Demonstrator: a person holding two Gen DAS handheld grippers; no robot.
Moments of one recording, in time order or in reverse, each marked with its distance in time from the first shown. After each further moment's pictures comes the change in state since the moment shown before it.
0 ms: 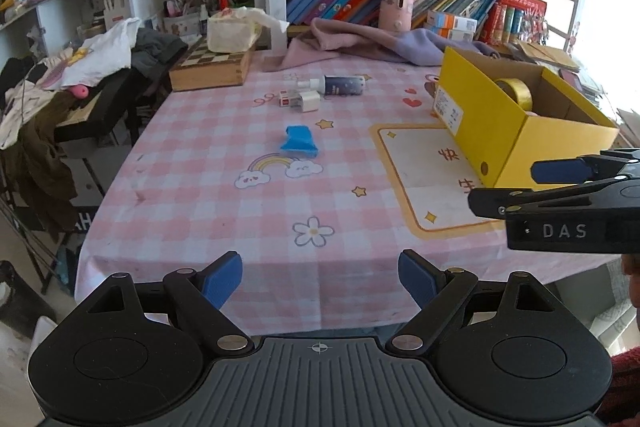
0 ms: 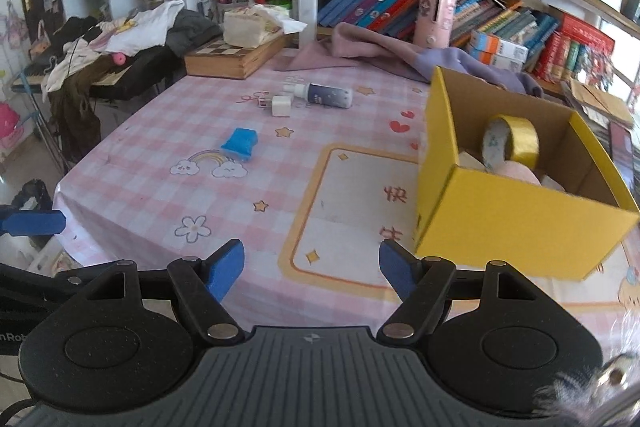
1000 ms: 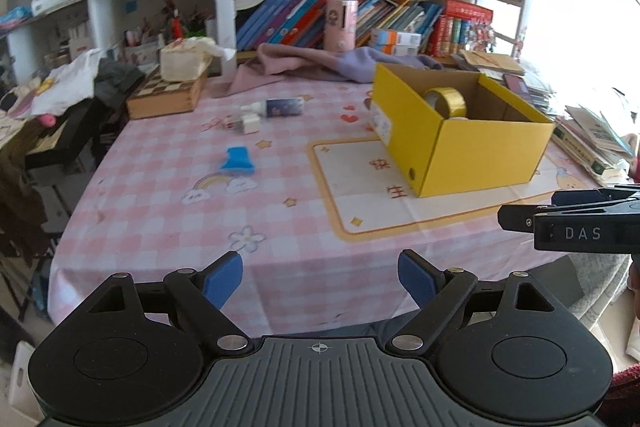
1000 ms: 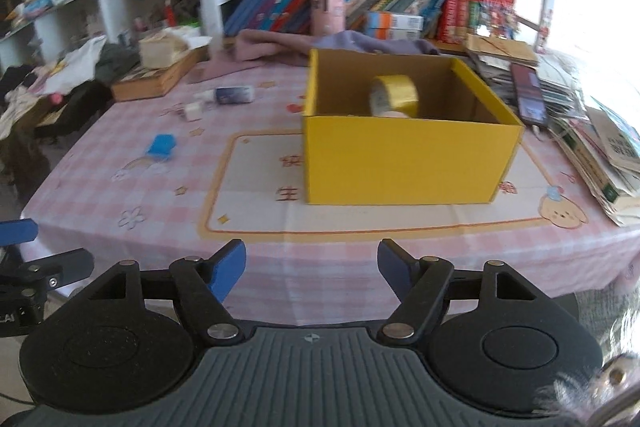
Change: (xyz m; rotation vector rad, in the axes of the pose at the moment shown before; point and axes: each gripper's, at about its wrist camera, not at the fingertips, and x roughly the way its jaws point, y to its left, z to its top) left arm -0.041 -0.042 -0.016 0.056 -0.067 -0.091; right arm -0.073 -0.051 -0.051 0.195 -0.013 -0.155
